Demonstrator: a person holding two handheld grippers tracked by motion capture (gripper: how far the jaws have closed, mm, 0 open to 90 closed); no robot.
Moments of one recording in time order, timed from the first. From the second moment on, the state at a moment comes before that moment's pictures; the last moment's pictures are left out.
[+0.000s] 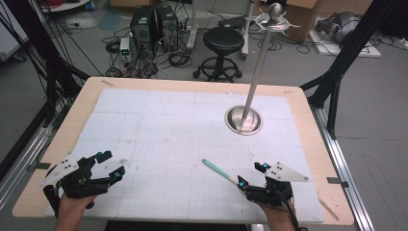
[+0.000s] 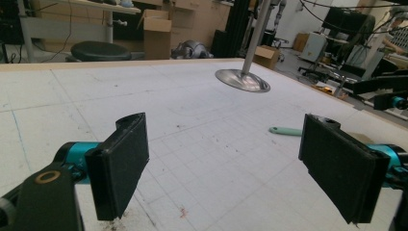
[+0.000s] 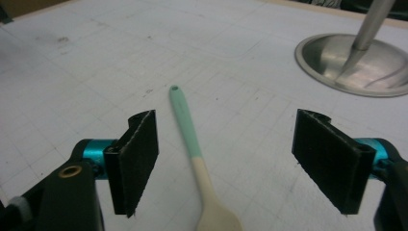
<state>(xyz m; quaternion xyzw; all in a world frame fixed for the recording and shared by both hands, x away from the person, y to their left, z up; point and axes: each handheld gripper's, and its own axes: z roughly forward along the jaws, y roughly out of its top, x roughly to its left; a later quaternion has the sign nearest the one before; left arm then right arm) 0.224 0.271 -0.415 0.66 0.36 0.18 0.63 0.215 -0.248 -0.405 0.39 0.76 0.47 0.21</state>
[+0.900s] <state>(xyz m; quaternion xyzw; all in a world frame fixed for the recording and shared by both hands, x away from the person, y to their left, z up) 0.225 0.266 -0.417 0.68 0.35 0.17 0.63 0.264 -0.209 -0.442 0.35 0.86 0.36 0.12</state>
